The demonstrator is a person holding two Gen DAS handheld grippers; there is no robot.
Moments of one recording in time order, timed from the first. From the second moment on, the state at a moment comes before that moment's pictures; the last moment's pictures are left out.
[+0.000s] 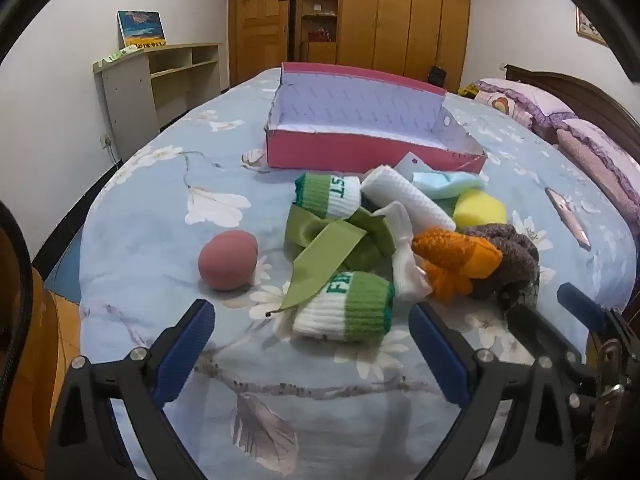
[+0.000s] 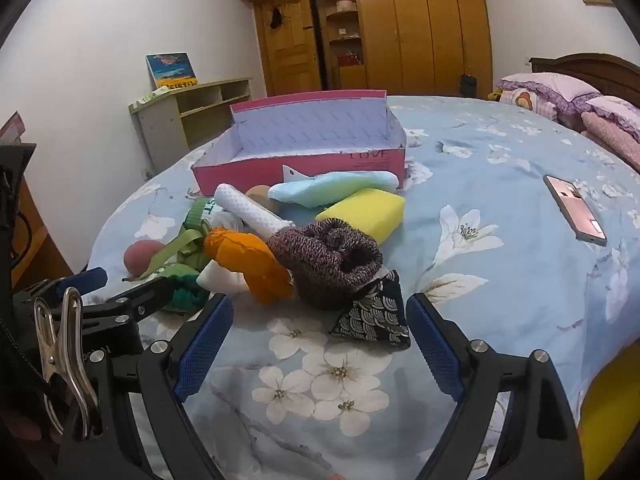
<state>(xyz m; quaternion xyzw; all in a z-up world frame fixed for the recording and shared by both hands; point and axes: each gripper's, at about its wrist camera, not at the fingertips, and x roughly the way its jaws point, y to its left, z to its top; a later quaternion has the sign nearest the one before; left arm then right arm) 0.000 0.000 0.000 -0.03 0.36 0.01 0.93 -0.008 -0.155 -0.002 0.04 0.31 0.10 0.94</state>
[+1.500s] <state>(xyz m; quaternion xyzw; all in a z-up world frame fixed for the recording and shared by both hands) -0.002 0.002 0.001 -0.04 0.37 0.01 0.93 -0.007 -0.158 -0.003 0.04 0.32 0.10 0.94</state>
